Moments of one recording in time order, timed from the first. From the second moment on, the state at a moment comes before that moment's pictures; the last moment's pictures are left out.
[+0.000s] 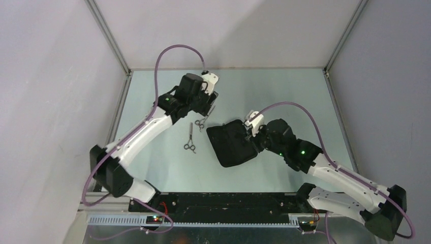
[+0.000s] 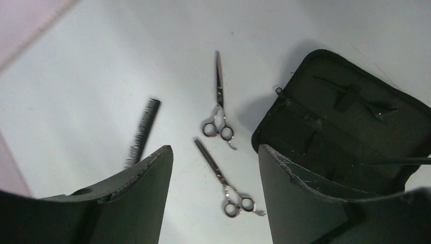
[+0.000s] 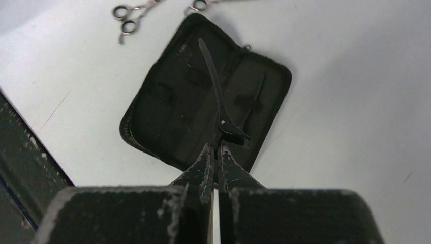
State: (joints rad) left arm -0.64 1.42 1.40 -0.61 -0.17 0.17; right arm 0.82 0.90 0.78 -0.32 -0.04 -0.17
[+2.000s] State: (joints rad) left arm -0.48 1.77 1.32 -0.56 0.29 -0.34; right arm 0.88 1.20 0.59 -0.25 0.45 0.61
